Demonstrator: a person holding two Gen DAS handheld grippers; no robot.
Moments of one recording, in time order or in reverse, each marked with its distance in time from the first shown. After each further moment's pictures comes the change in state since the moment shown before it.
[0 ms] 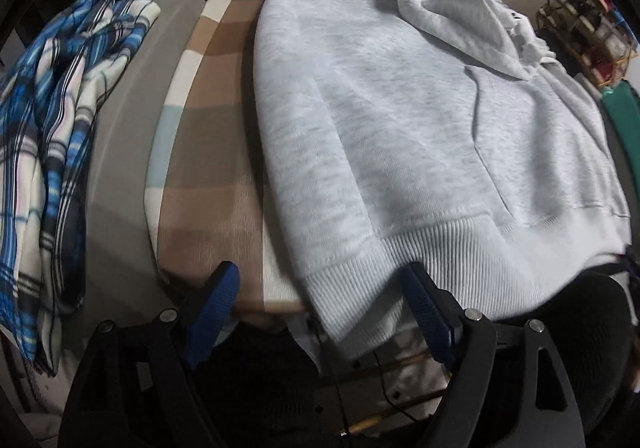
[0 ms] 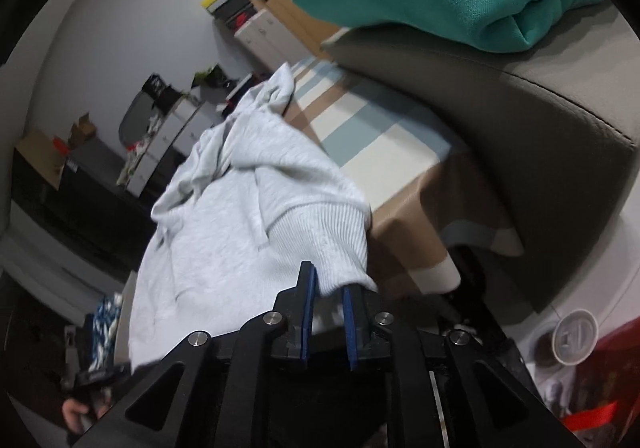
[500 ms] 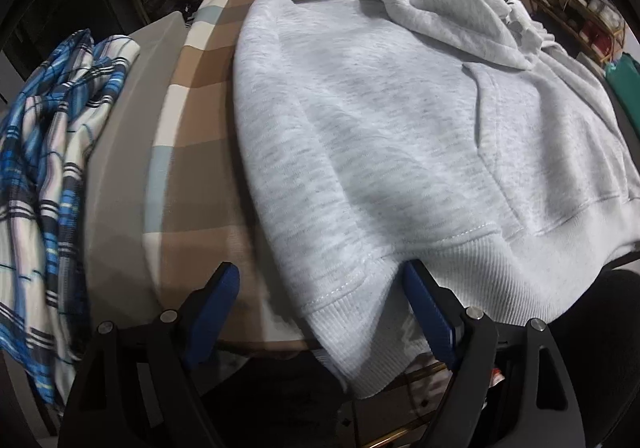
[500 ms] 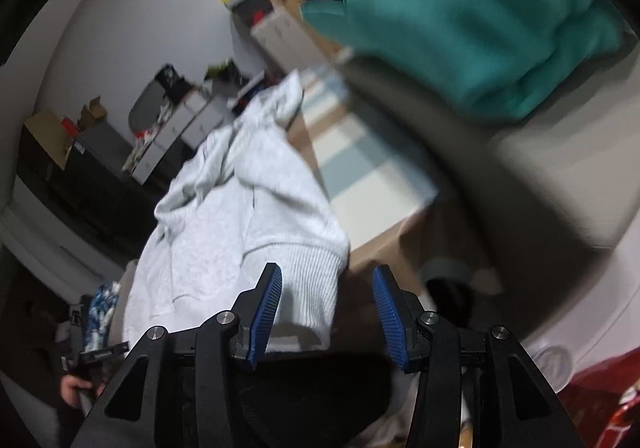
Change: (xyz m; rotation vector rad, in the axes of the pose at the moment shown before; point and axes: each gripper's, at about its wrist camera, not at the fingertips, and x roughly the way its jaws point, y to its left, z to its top) left arm 0.009 -0.018 0.015 0.097 -0.030 0.071; right arm -0.002 -0.010 0.026 -0.055 0.018 0.029
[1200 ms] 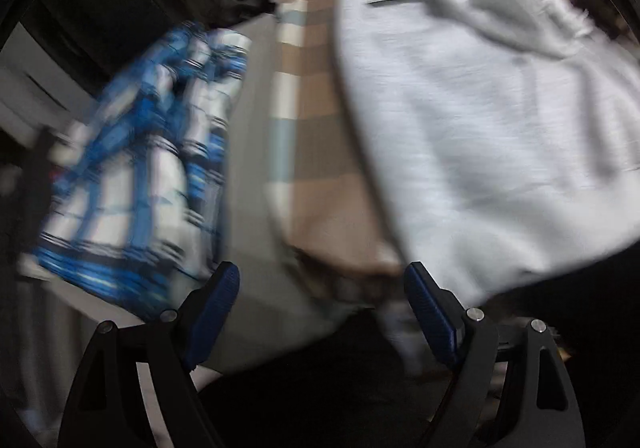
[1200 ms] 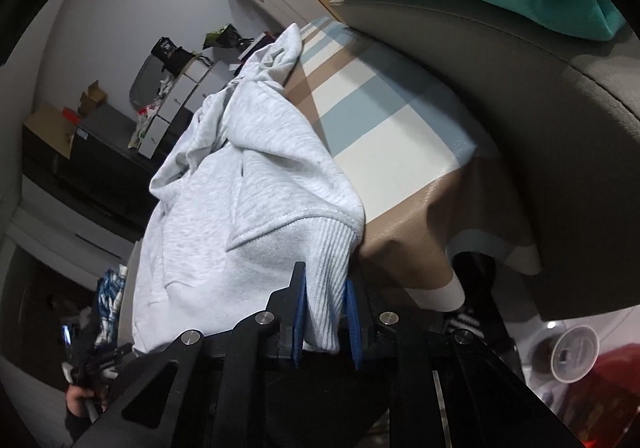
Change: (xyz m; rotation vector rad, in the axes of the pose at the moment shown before) left arm -0.039 0.046 -0.039 -0.027 -0.013 0.150; right arm 0.039 -0.006 0.001 0.036 0.141 0.041
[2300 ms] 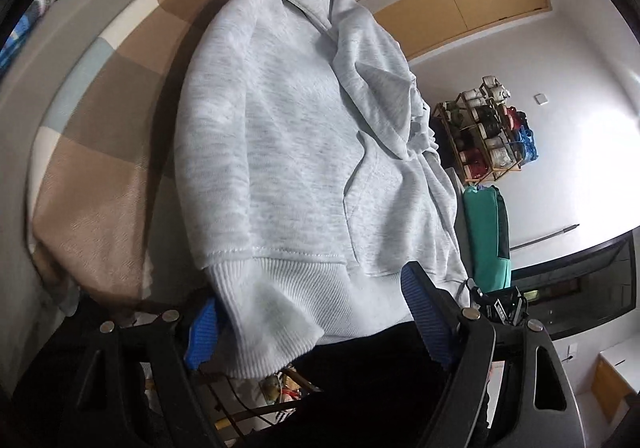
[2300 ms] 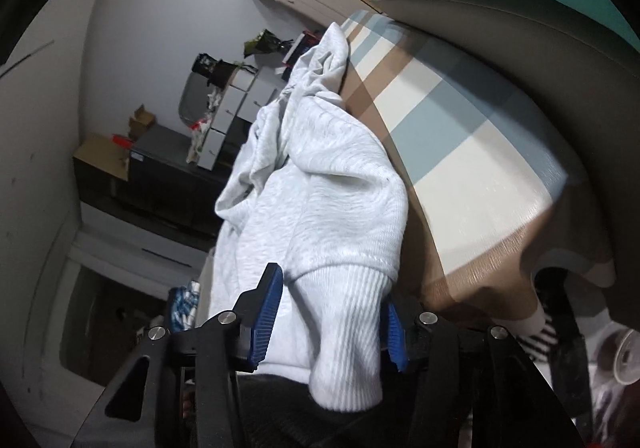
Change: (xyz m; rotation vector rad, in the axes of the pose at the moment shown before) left arm 0.026 0.009 0.010 -0.406 -0.001 -0.915; right arm 0.011 0.006 0.028 0.085 0.037 0.272
